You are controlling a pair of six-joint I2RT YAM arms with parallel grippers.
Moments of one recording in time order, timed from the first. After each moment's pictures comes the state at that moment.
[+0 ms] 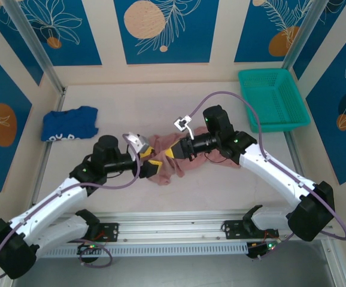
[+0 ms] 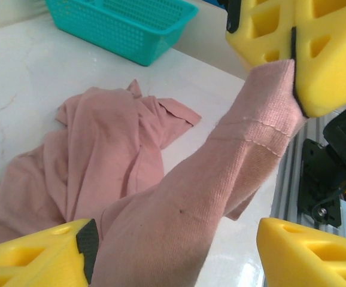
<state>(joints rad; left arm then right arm) -0.63 0.94 0.67 -0.13 0.56 -0.01 0.63 1.26 1.08 -0.39 -0.96 0.32</state>
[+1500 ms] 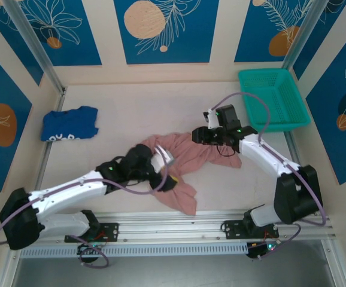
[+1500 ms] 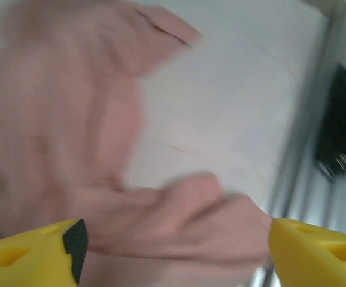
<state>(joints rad) -0.86 1.14 0.76 -0.25 0.20 -0.11 0.39 1.46 1.03 -0.42 -0.39 0.37</state>
